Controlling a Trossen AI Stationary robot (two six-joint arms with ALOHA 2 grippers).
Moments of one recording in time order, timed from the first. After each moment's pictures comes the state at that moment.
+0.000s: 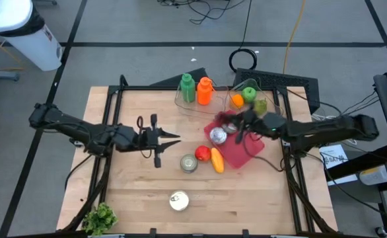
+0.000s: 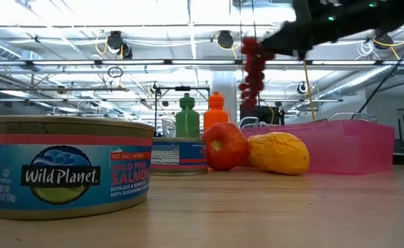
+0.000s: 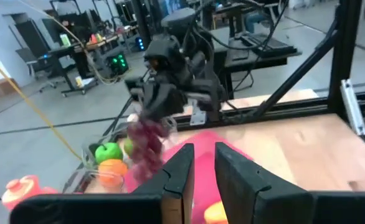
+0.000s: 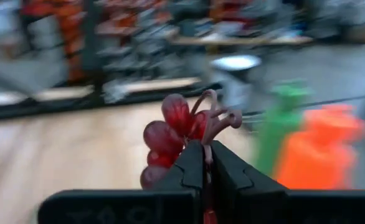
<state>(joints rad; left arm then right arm) -0.29 1.13 0.88 0.13 -0.42 0.16 -0.06 1.00 0.51 0.39 0.31 0.01</state>
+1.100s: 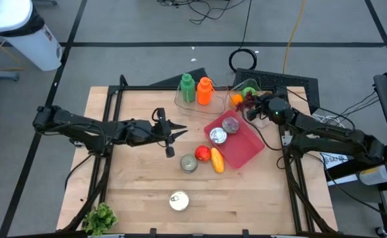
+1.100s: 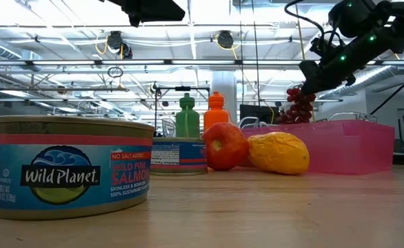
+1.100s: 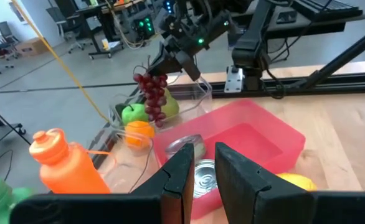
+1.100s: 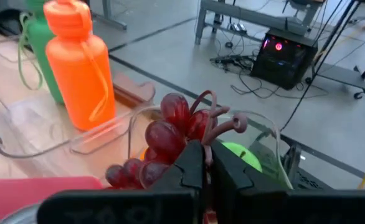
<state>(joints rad) -0.14 1.24 0.88 0.12 -0.41 0.10 -0.50 0.75 0.42 -0.04 0.50 0.10</state>
